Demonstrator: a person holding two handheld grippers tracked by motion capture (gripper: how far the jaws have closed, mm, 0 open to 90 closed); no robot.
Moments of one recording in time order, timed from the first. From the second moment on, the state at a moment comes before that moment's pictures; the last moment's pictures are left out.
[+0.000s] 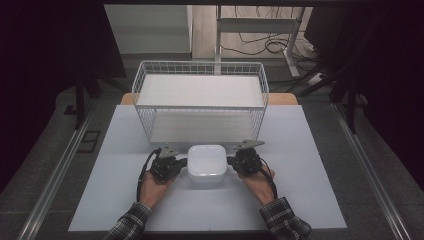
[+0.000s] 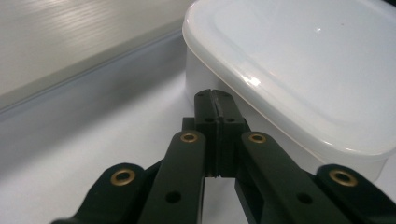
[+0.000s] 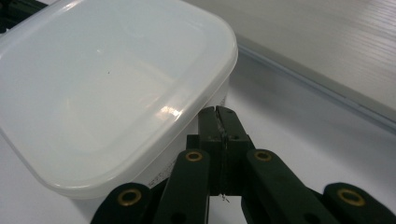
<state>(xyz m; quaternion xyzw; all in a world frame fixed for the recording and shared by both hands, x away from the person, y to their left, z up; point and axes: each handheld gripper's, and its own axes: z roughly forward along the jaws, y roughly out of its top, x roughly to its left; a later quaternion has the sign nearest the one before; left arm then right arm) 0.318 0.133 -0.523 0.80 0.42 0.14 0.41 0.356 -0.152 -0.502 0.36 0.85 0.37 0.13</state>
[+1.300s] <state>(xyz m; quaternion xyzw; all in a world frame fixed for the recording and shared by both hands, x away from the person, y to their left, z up) 0.256 0.161 -0.516 0.79 0.42 0.15 0.42 0.288 -0.185 -0.494 0.34 0.85 0.37 0.13</state>
